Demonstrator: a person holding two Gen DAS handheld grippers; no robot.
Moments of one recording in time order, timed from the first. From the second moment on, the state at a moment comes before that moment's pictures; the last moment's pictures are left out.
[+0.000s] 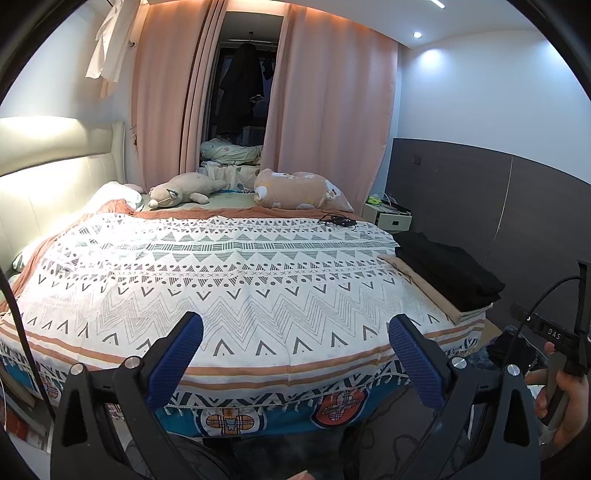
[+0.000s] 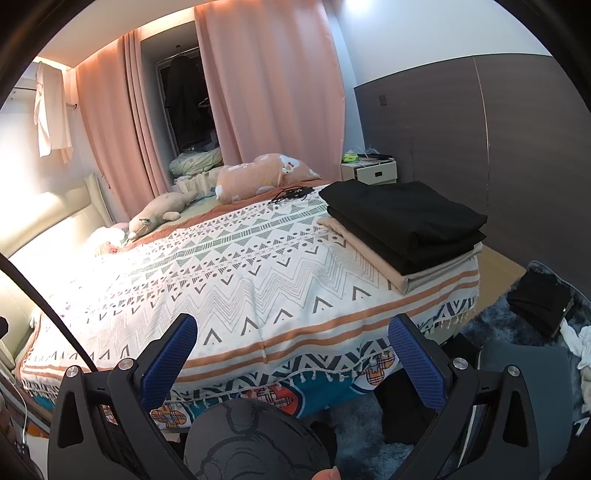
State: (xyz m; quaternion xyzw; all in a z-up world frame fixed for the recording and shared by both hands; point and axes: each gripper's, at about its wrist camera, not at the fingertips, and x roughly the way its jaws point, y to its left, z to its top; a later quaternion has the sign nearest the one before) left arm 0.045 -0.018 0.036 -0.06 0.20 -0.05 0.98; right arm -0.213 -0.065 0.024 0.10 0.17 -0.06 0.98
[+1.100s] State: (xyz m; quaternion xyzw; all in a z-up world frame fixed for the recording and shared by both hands) left arm 0.051 -0.020 0.031 -0.06 0.21 -0.04 0.97; right arm -0.205 -0.071 0.023 0.10 0.18 -0.07 0.98
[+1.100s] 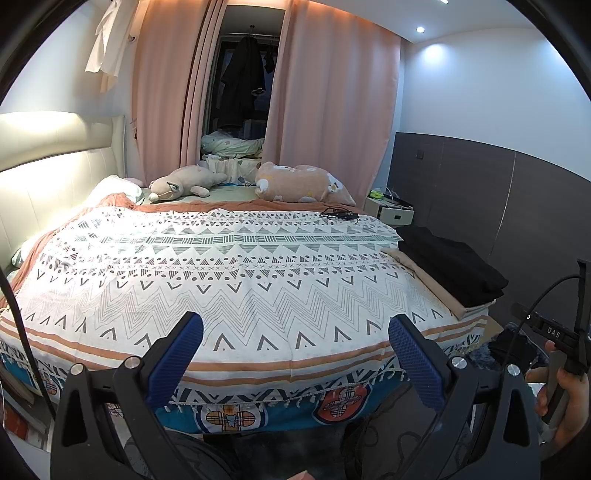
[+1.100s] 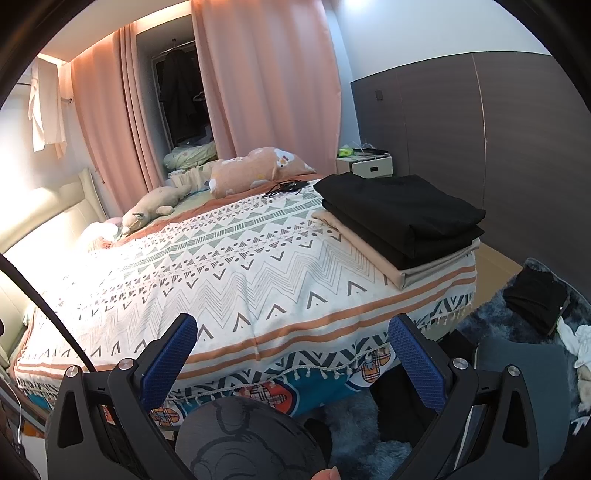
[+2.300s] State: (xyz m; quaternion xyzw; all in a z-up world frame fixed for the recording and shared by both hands) left arm 0.054 -0.019 0.027 -0.06 0.22 -0.03 0.97; right arm -0.203 -0.080 0.022 0.11 0.19 -0.07 0.97
